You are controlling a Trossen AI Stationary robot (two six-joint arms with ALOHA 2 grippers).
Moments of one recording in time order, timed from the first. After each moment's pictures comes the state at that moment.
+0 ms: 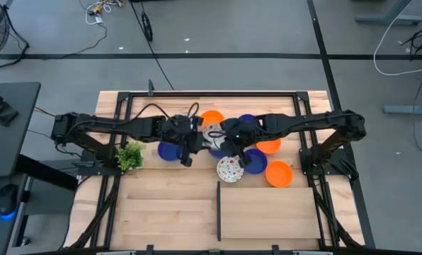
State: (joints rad) left arm 0.03 1.43 1.11 -0.21 0.00 0.47; right arm 0.02 1.59 1.40 -0.73 0.03 -0.55
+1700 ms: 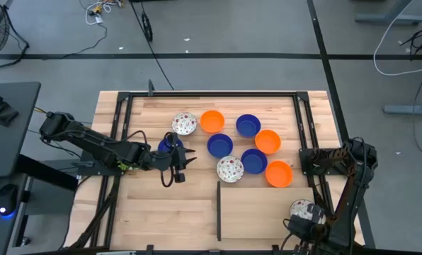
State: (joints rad) left arm -0.29 1.28 0.76 0.00 -0.58 -0.01; right arm 1.19 1.80 1.40 -1.21 0.07 1.64
